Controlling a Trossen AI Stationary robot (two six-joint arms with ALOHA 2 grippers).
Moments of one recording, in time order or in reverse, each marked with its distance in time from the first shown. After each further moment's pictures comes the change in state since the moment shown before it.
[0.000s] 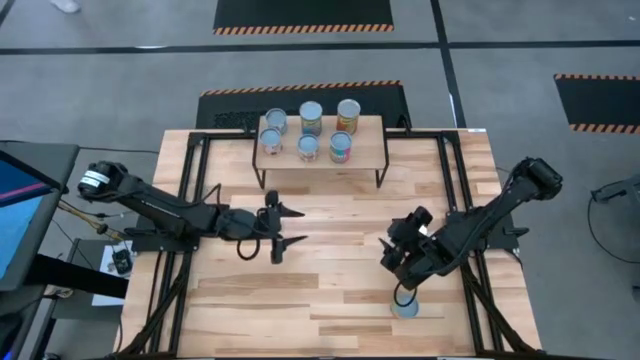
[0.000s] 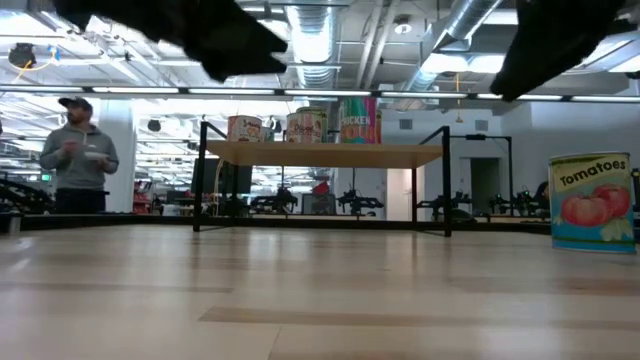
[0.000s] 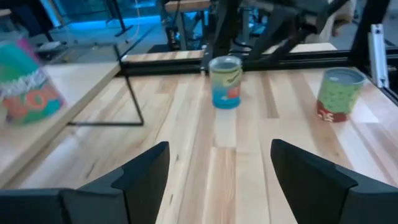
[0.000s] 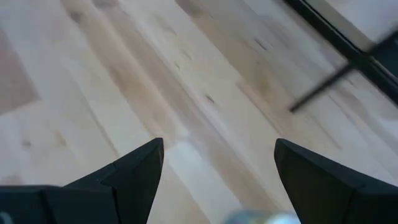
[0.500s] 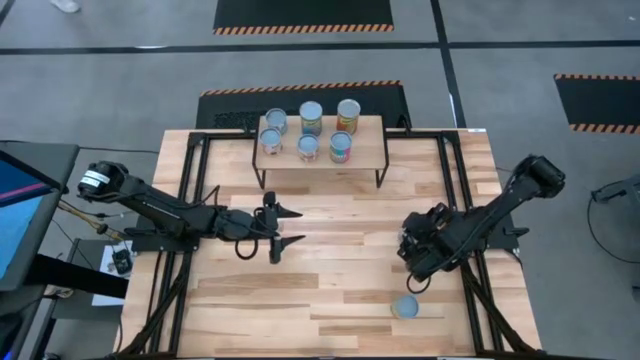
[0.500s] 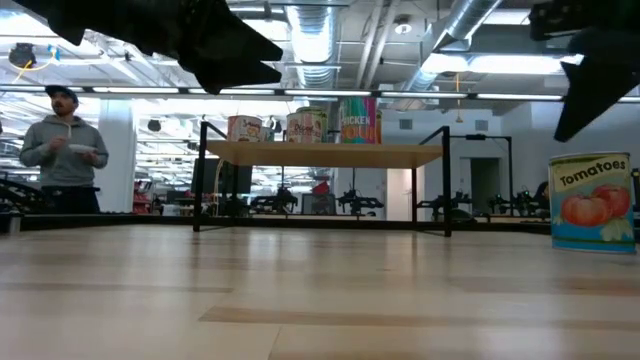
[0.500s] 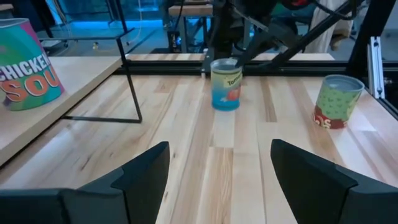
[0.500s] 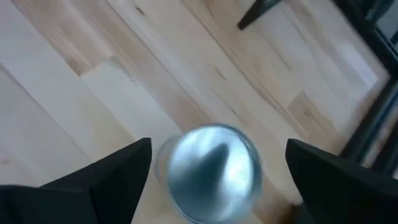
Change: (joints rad) left arm -0.003 0.000 -0.072 0.103 -0.003 -0.048; right arm 0.010 -0.047 -0.087 -0.302 -0.207 0.233
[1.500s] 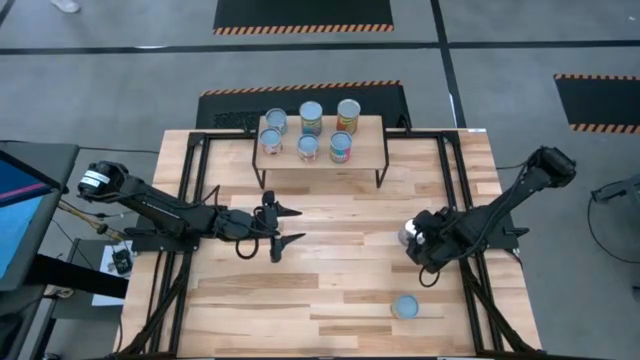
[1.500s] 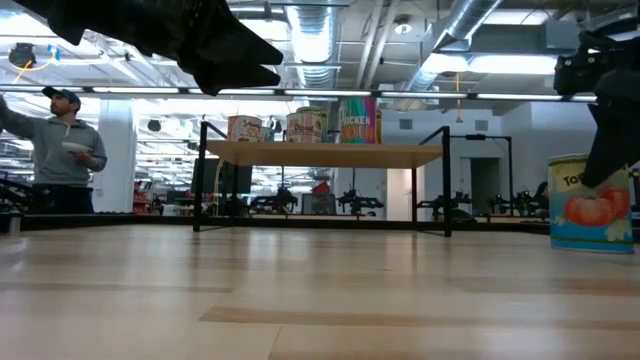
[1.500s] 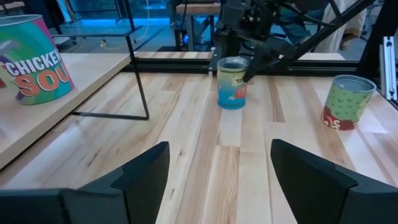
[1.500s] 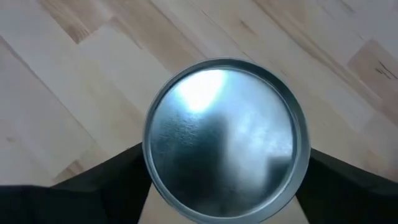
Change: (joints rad) left arm 0.000 0.000 0.000 -0.007 -0.031 -0.012; right arm 0.010 -0.235 -0.334 0.324 -0.090 0.025
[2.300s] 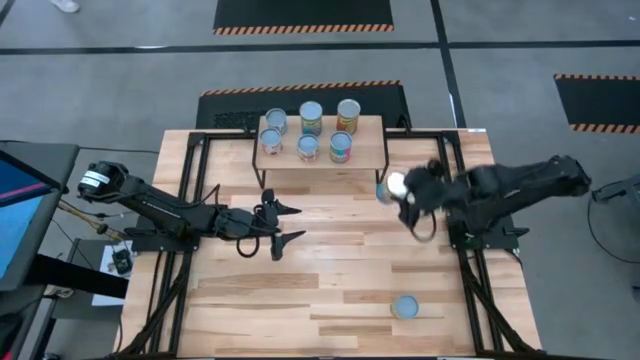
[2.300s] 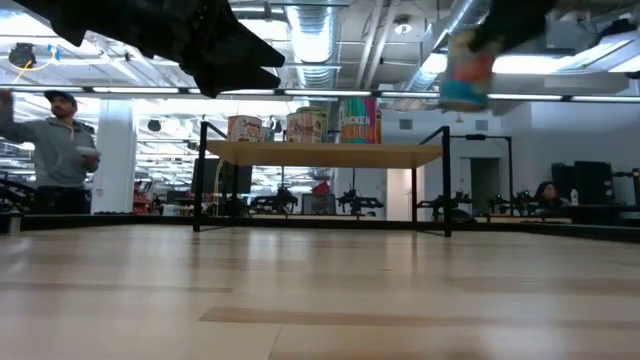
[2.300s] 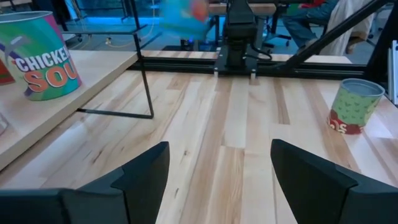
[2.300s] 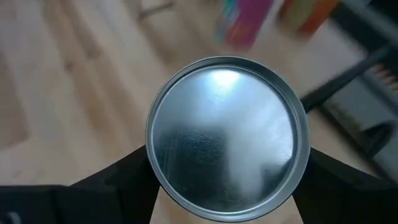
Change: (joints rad) left arm 0.016 0.000 0.000 0.000 -0.009 -0.018; right arm -0.412 -0.087 0.477 -0.002 0.084 -0.813
